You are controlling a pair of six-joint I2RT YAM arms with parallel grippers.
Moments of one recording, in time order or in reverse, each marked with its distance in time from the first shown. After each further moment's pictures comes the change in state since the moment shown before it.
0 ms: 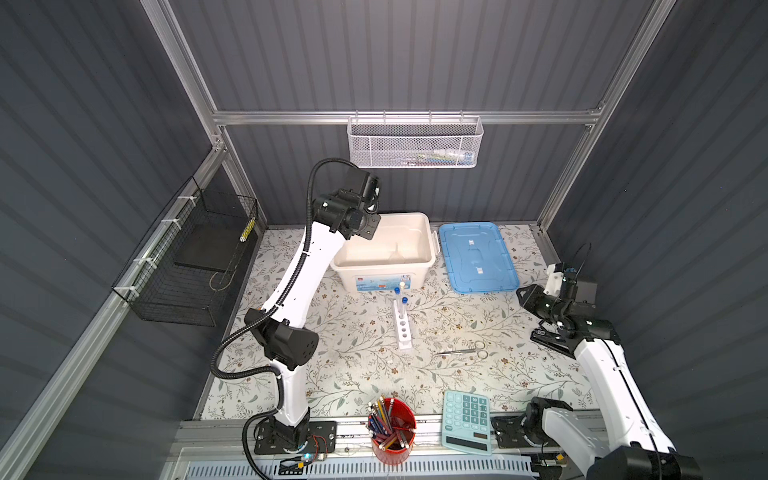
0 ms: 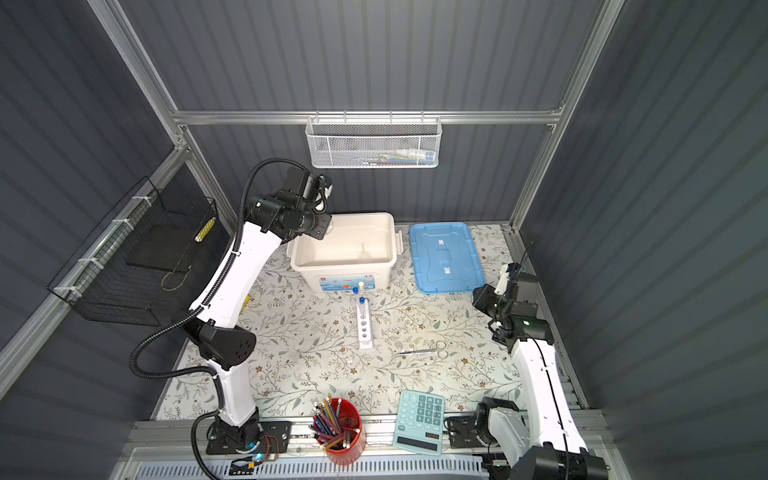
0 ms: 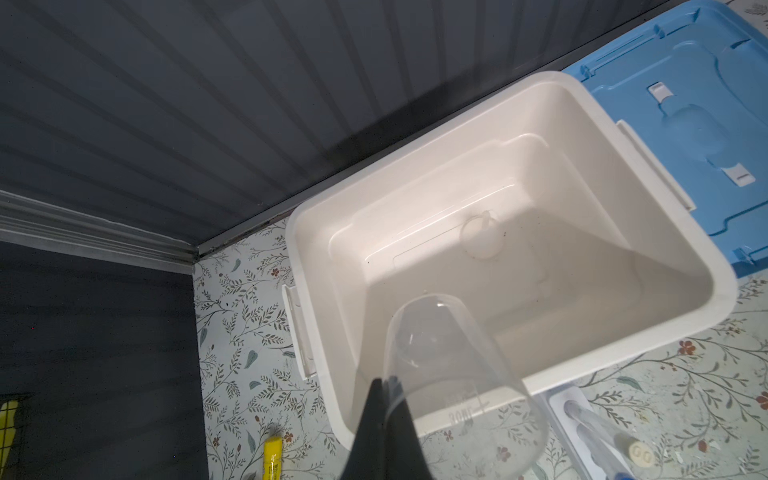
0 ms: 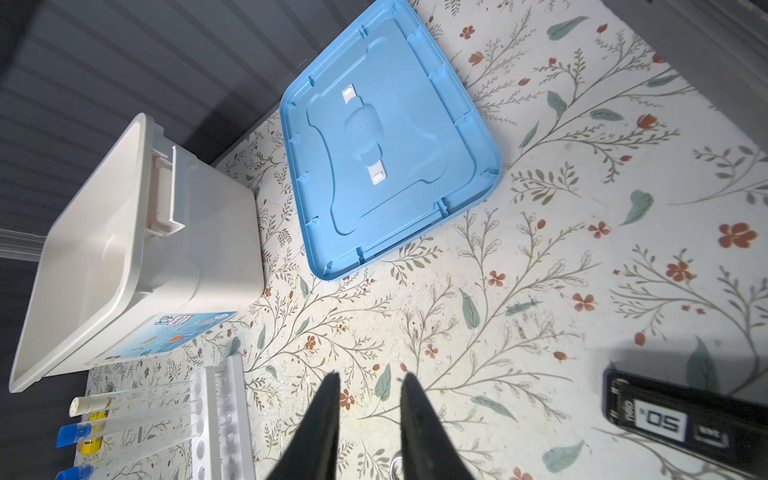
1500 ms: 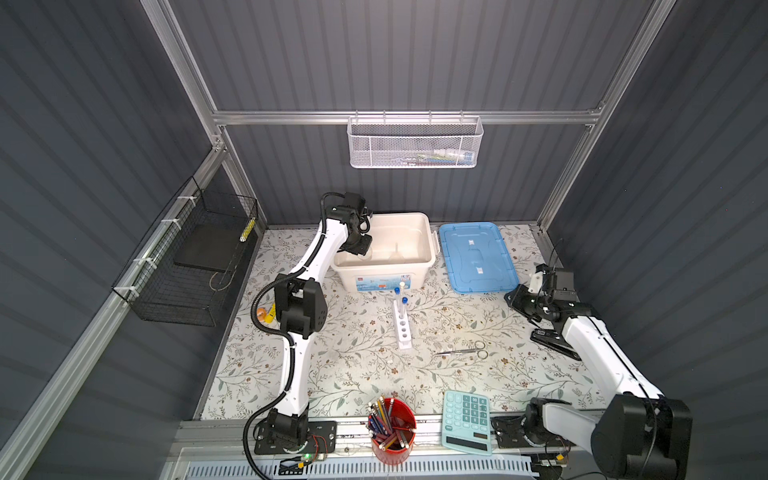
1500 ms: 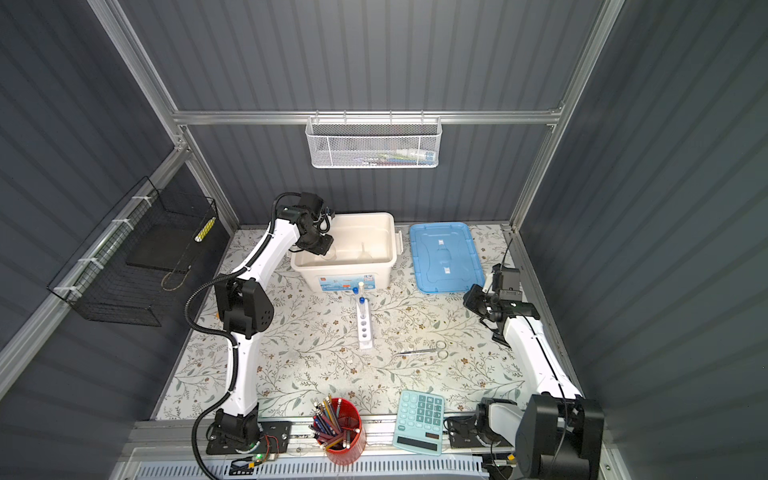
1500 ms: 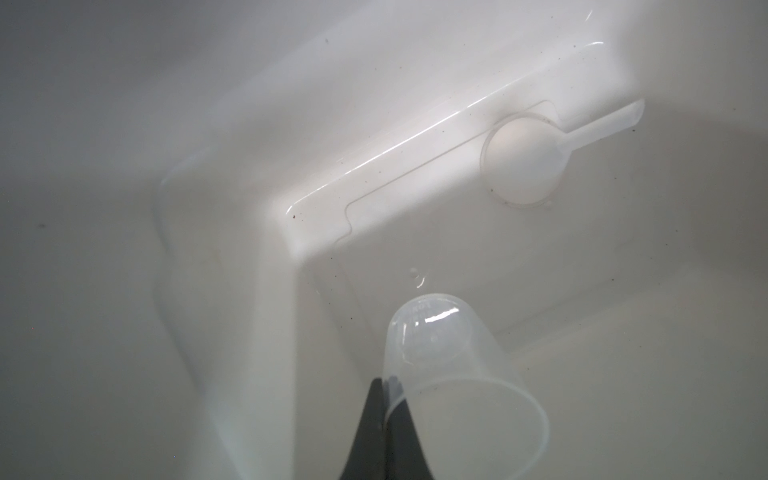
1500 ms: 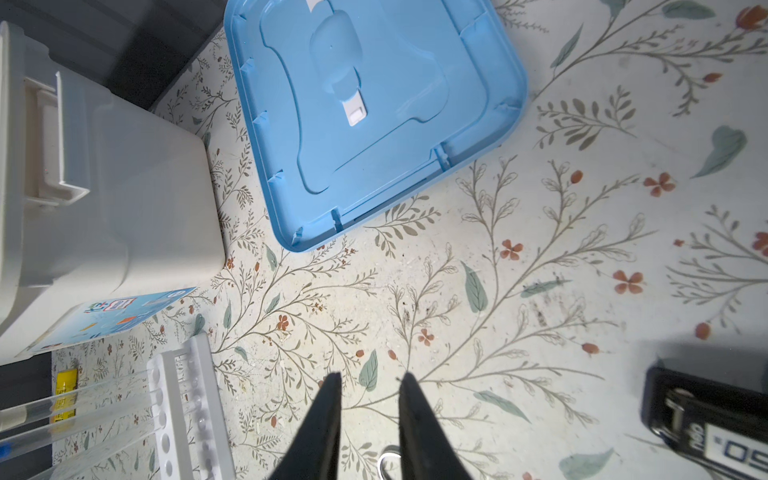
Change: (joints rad) left arm 0.151 0.327 -0.064 0.060 0.264 0.055; right arm 0.071 0.208 0.023 0.010 0.024 -0.002
